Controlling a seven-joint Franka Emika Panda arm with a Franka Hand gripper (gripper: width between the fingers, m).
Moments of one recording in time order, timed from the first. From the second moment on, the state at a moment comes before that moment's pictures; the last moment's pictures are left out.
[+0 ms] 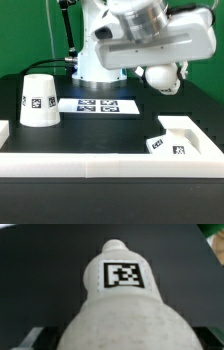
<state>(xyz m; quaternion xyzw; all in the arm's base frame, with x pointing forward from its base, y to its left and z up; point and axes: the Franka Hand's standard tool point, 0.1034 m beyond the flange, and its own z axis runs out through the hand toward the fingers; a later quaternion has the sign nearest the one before) 0.529 0.089 0.124 -0.94 0.23 0.20 0.17</state>
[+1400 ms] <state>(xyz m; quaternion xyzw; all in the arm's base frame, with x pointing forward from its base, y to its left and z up) 0.554 0.070 0.143 -0.98 0.05 -0.19 0.06</state>
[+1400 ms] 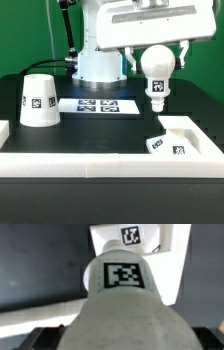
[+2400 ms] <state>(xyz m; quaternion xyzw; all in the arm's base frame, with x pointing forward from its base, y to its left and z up) 0.587 0.095 0.148 -0.98 0.00 -0.17 0.07</state>
